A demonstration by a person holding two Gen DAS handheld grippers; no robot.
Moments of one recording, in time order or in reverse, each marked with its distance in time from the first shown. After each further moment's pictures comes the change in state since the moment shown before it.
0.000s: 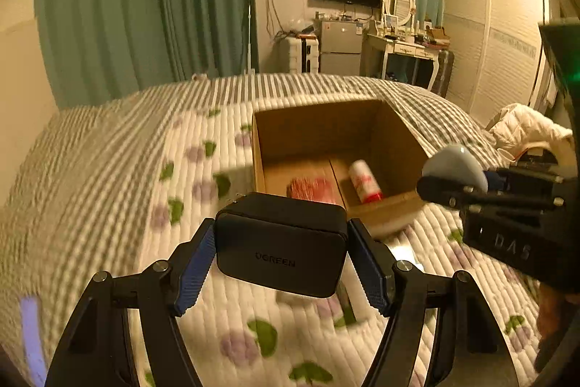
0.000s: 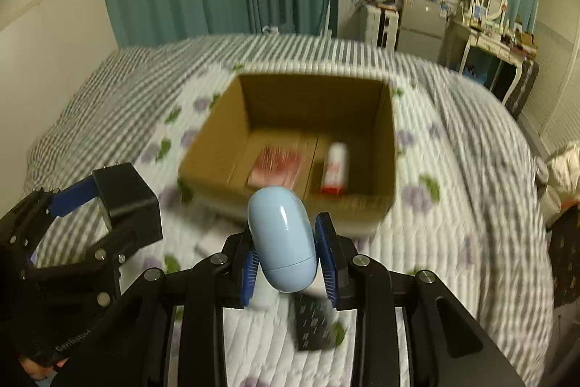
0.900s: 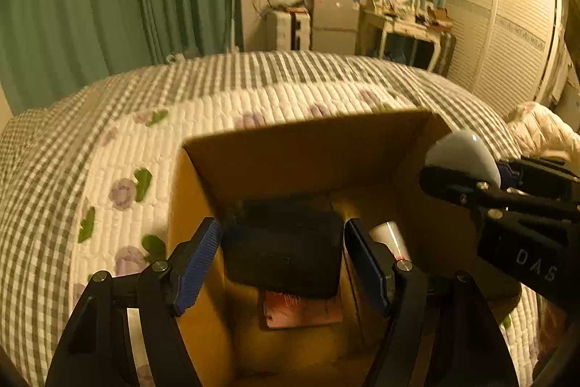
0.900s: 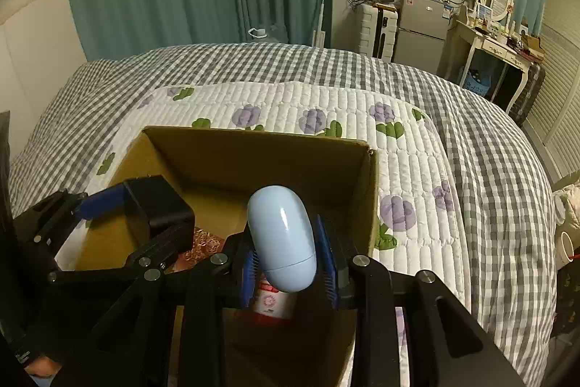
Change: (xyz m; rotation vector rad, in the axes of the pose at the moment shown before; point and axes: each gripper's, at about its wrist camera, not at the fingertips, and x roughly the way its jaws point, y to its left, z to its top) left arm 0.164 -0.023 0.068 -0.007 0.080 -0.035; right arm 0.127 -0.072 0.089 0.005 0.017 -0.004
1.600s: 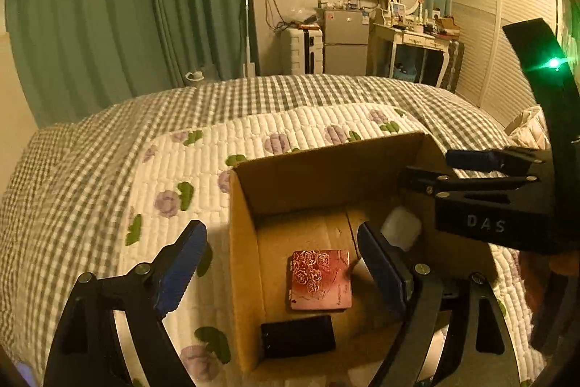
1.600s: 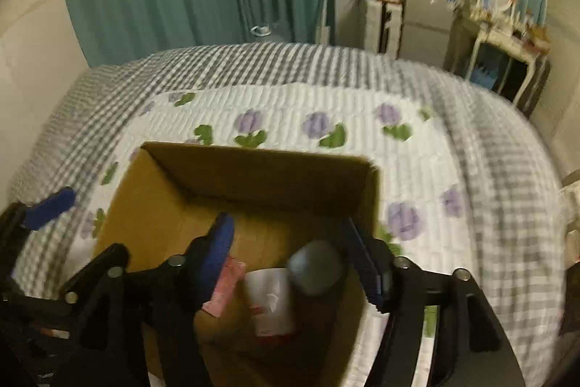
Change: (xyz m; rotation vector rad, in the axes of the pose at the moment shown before) left arm -0.060 0.012 0.002 0.012 -0.034 0.060; right arm 0.001 -0.002 0.014 0.010 0.011 0.008
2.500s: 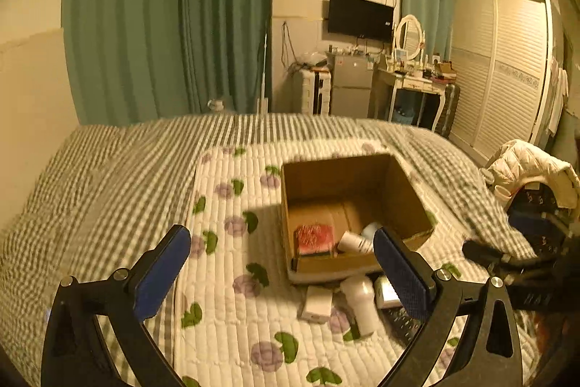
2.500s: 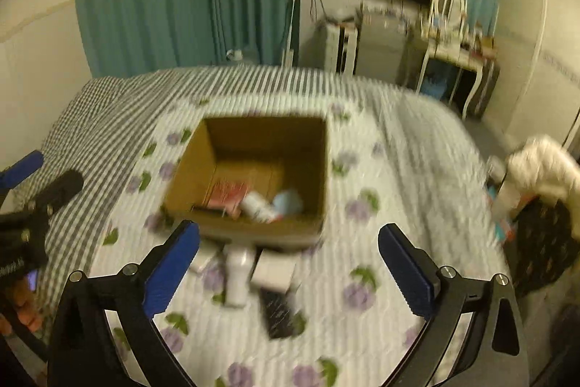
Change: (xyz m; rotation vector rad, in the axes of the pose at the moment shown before) left arm -0.161 0.051 -0.066 -0.083 -0.138 -0.010; right arm -0.184 0.061 -0.114 0.076 -0.072 -0.128
